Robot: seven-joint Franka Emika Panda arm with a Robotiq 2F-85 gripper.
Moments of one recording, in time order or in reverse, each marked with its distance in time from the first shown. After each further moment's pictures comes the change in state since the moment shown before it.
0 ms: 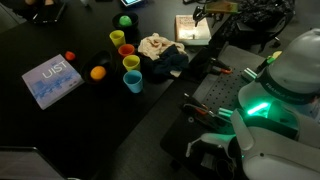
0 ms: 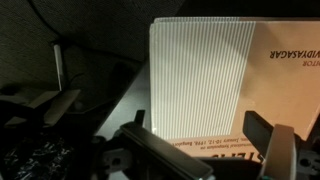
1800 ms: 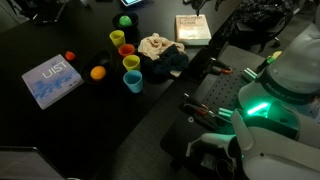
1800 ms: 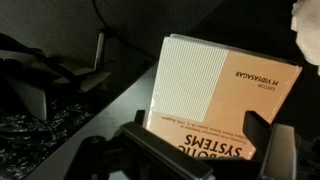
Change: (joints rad) arm 0.465 -0.308 -0.413 -0.084 -0.543 -0.305 0.389
